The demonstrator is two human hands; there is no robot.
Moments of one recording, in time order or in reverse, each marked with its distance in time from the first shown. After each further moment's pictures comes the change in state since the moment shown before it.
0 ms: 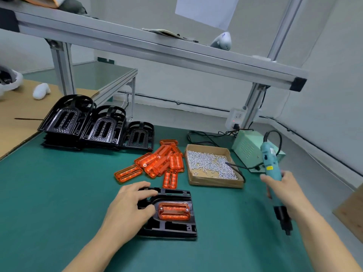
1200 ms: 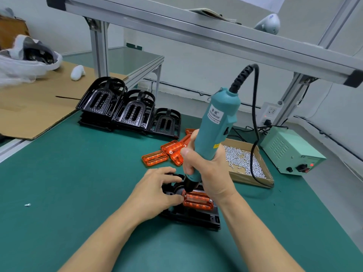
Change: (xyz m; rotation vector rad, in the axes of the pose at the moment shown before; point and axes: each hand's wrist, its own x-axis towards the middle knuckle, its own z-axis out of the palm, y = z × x) left_hand 0.005 -0.005 -0.010 -0.060 -0.120 -0.025; right_hand -0.117 -0.110 0.160 0.788 -0.746 -0.785
